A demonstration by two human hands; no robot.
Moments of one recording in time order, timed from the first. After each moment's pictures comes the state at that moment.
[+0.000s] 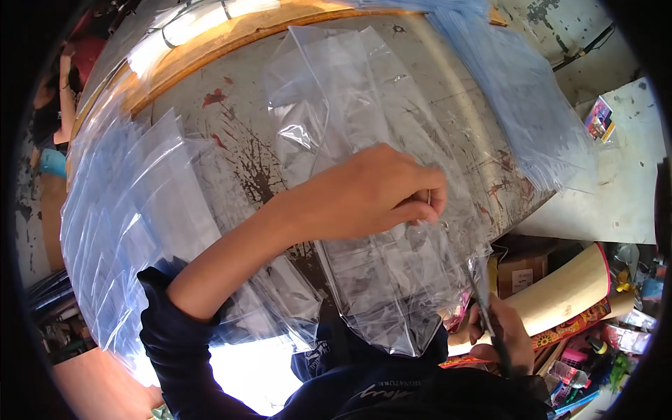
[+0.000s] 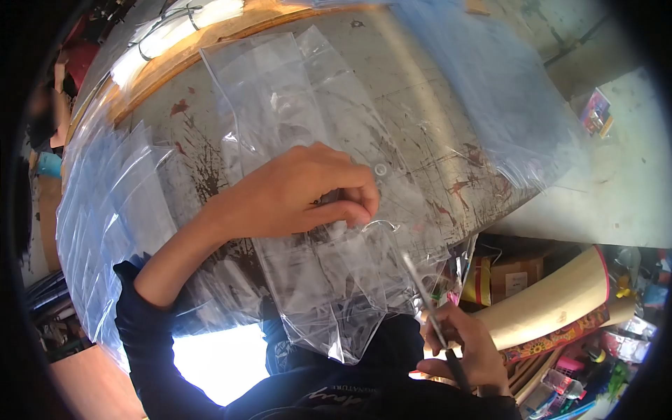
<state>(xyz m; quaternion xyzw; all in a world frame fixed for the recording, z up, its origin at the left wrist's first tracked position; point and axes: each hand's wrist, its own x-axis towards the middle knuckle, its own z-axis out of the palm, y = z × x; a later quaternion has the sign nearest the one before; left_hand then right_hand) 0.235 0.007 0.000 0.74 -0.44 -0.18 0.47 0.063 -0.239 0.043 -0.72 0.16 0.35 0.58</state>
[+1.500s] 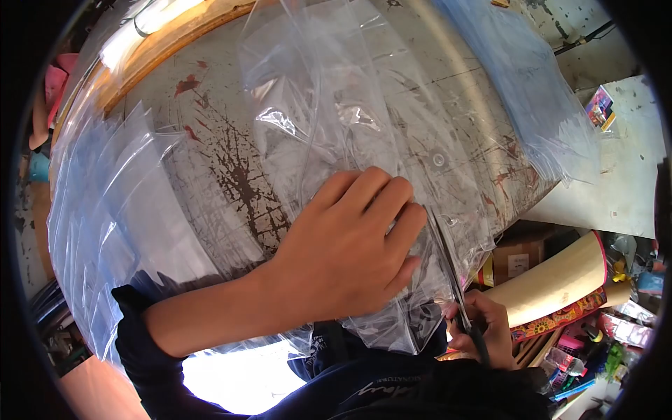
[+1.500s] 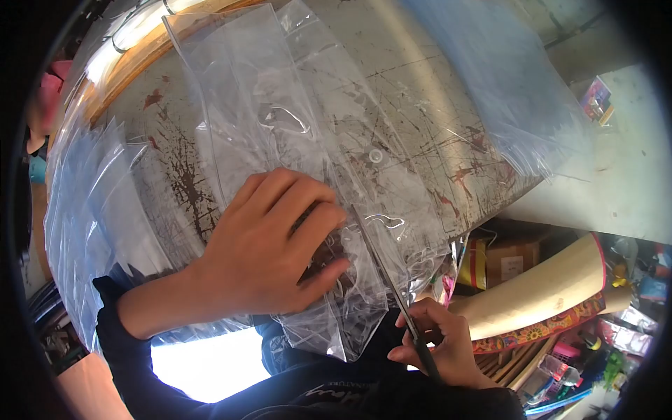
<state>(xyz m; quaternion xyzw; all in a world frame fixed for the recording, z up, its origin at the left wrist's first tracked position) 0.175 0.013 -0.001 0.86 -0.39 0.05 0.31 0.056 -0.218 0.017 -0.72 0.17 0.29 0.60</state>
